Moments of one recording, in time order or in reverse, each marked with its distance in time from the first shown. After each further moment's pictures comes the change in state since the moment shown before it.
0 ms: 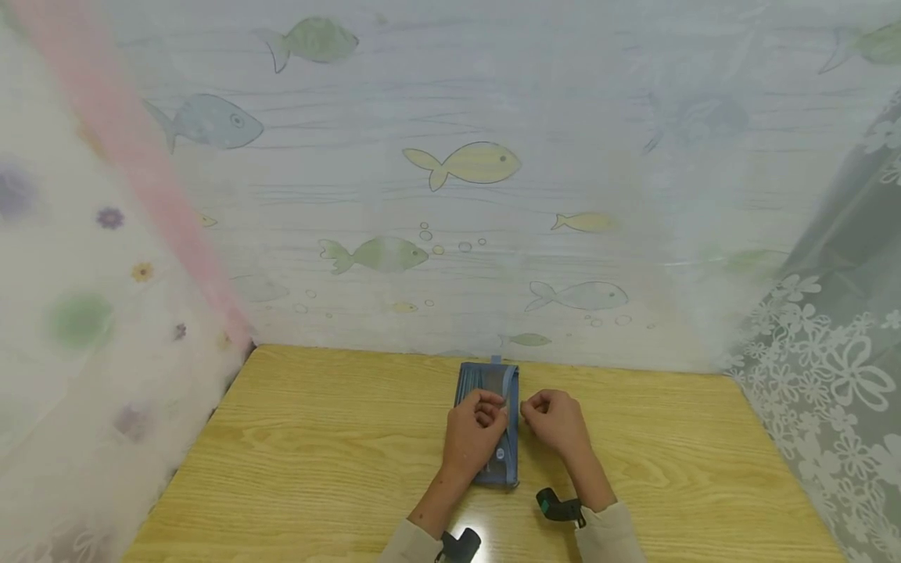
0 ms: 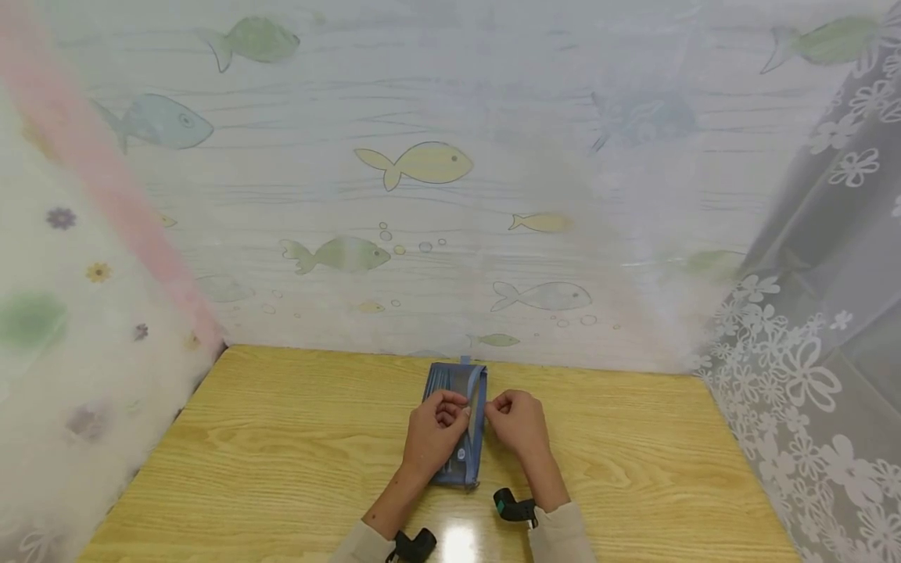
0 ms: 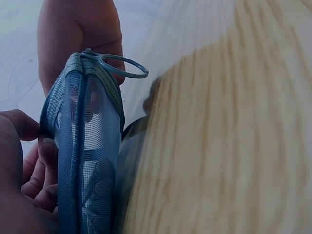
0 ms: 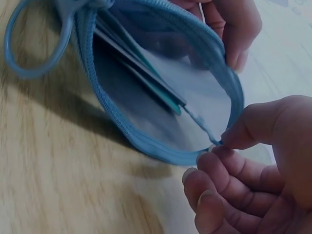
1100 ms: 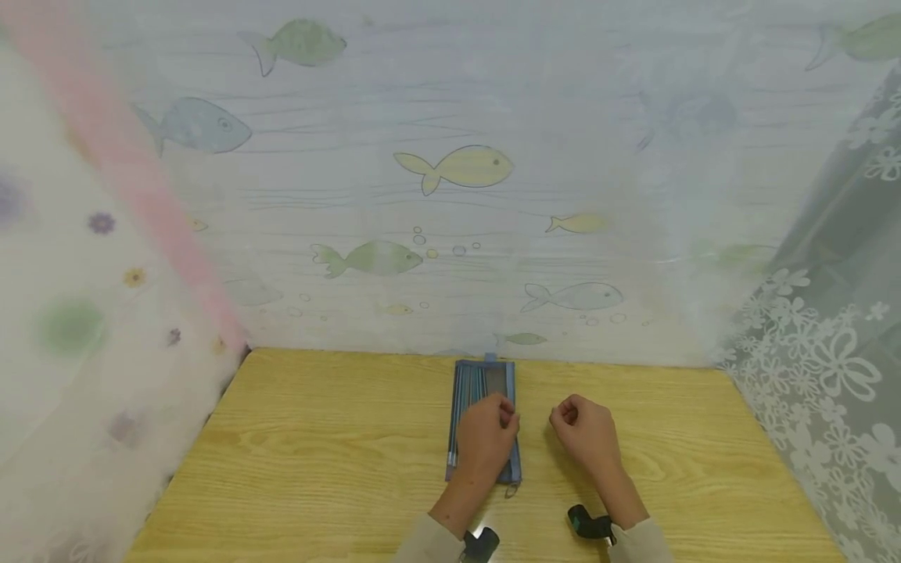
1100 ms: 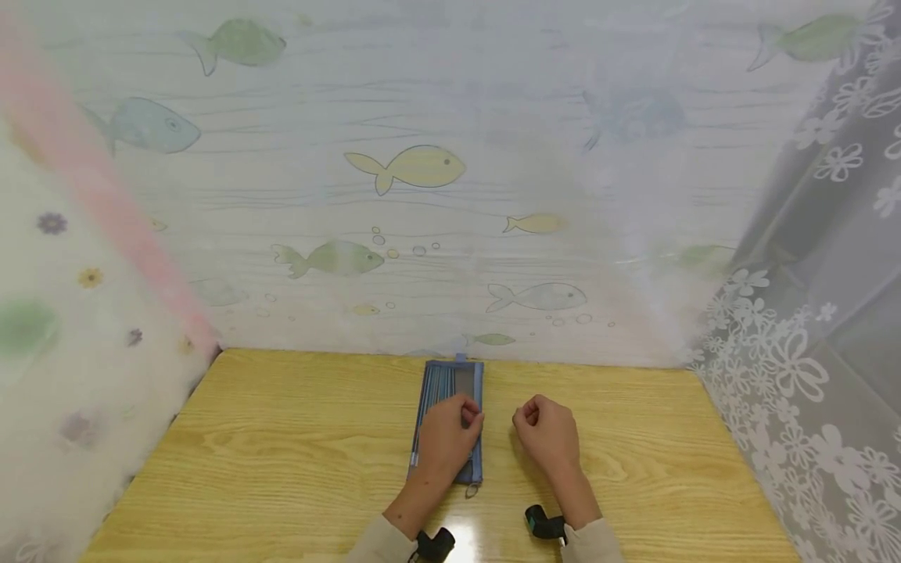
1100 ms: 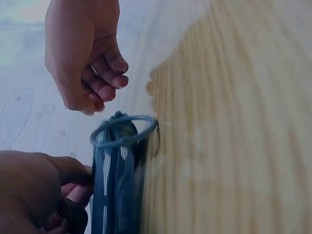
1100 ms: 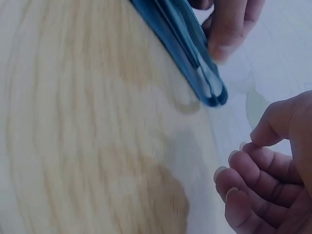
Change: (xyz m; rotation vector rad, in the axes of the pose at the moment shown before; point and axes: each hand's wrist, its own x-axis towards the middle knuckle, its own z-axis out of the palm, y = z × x) left_hand 0.001 0.008 0.029 0.596 0.061 0.088; right_hand -0.019 0.037 -0.026 -0.184 0.177 -0.123
